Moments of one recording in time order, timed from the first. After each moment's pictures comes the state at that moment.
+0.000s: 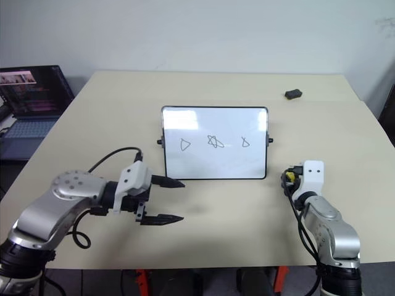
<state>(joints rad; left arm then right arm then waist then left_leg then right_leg) -0.27 0.91 -0.12 -0.35 -0.46 0.46 -1.19 -0.12 -0.30 -0.19 -0.34 0.37 0.81 0.07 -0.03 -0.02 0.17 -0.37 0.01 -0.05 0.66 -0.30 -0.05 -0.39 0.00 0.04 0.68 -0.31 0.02</state>
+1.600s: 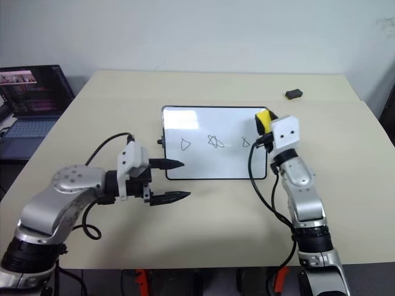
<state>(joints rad) -0.32 0.80 -0.04 -0.36 -0.49 0.56 -1.03 -0.45 -0.23 0.02 -0.02 0.05 0.05 0.22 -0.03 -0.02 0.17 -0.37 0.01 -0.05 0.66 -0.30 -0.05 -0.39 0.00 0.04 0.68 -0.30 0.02</state>
